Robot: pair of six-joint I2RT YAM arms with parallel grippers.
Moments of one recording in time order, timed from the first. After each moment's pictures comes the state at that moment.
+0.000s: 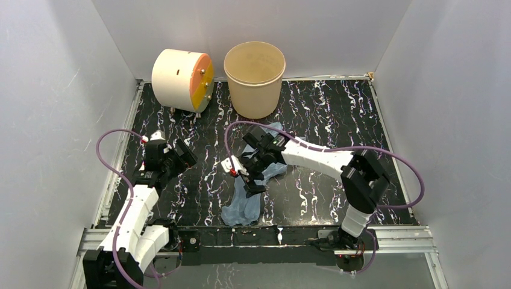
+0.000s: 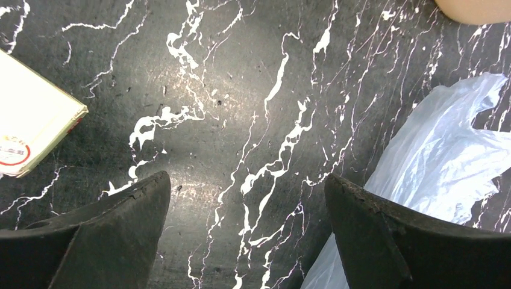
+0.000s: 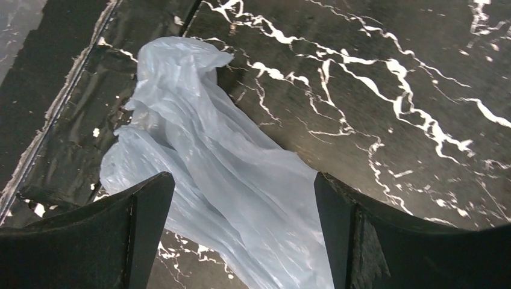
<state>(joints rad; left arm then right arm) -0.06 0.89 0.56 -0.46 0.04 -0.60 0.94 1.72 1.27 -0.65 -0.78 -0.96</state>
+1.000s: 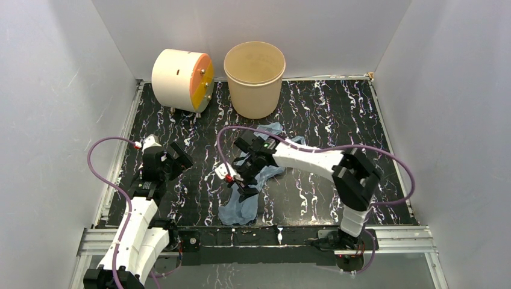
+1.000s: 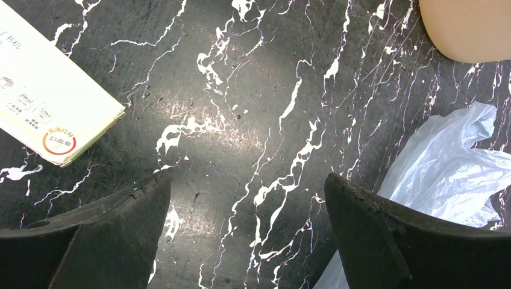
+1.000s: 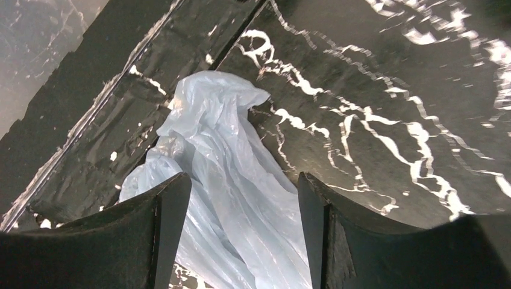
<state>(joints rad) -0.06 0.73 0.50 -0.45 -0.07 -0.63 1.01 1.77 1.32 -0.66 -0.88 -1.02</state>
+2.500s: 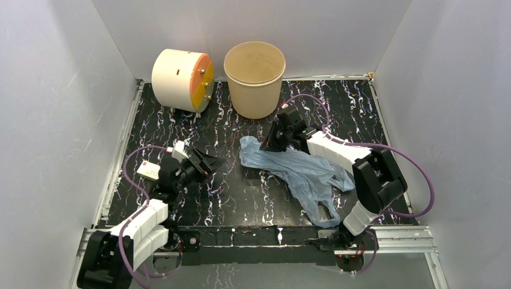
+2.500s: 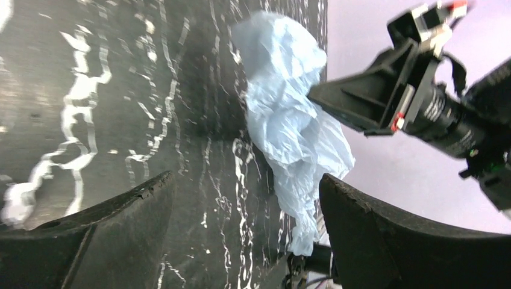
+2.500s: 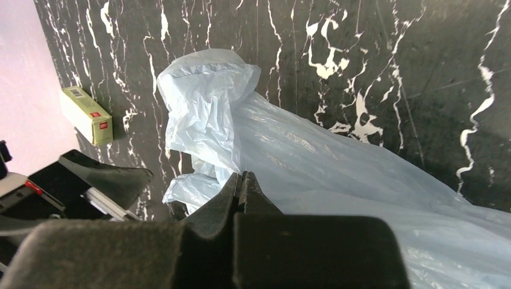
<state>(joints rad) -0.21 0.91 0.15 0.40 0.42 -1.05 0.64 1.64 1.09 -0.25 -0.20 0.83</state>
